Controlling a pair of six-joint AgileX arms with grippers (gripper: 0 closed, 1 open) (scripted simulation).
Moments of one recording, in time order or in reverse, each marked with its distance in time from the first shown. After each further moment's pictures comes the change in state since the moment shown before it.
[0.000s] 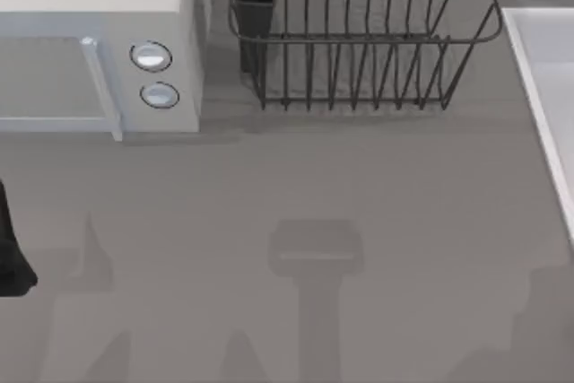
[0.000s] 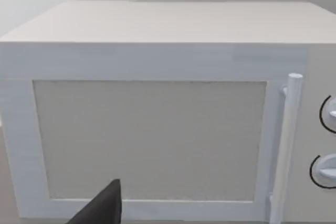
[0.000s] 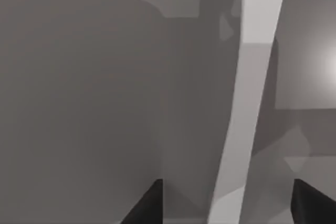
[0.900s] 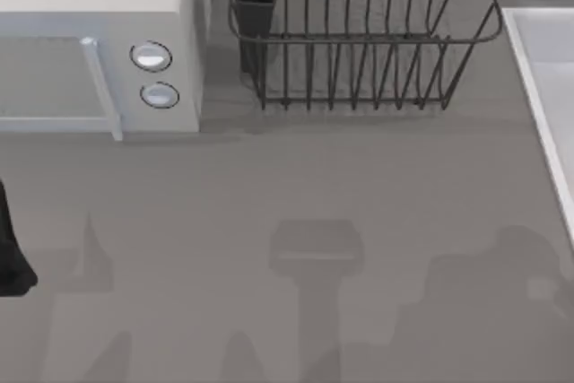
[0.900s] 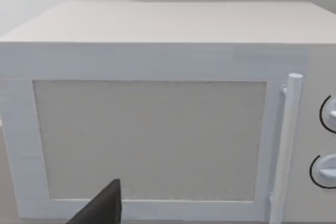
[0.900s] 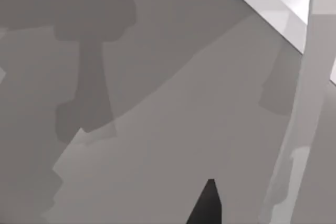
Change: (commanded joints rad) left arm 0.000 0.000 0.000 0.000 0.000 0.000; right arm -0.003 -0.145 0.453 -0.651 -0.021 0.011
